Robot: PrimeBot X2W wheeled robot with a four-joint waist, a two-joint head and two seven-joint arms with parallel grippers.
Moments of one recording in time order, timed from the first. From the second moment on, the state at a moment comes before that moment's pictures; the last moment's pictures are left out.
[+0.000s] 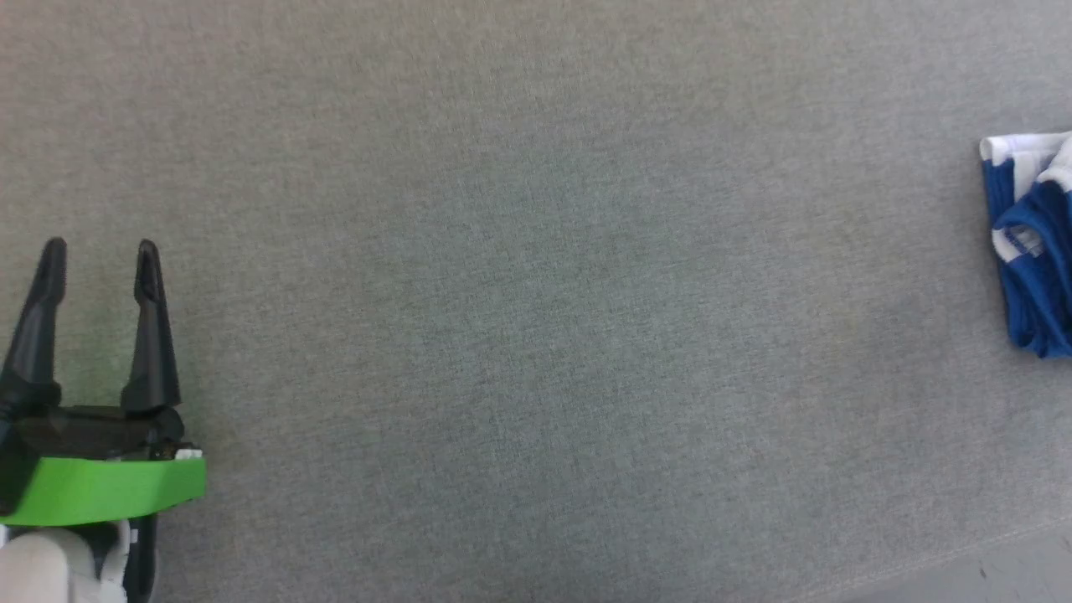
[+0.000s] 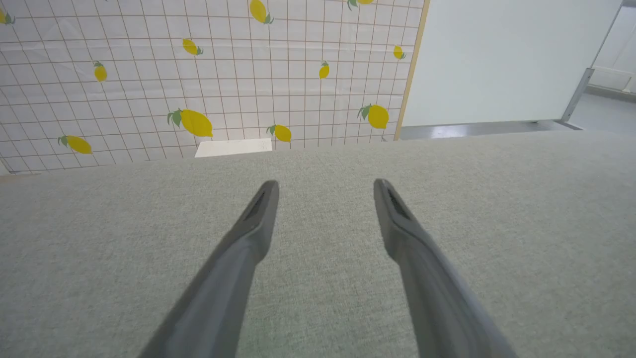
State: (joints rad) left arm -0.06 0.31 0.13 -0.23 -0.27 -0.12 -0.26; right arm -0.61 -0.33 -0.38 0.23 -0.21 0.13 0.45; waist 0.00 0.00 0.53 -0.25
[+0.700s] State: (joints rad) left arm -0.11 0.17 0.13 -0.08 -0.24 -0.08 -0.26; right arm -0.56 -0.06 -0.09 -0.03 0.18 0.13 -0.01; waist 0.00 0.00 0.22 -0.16
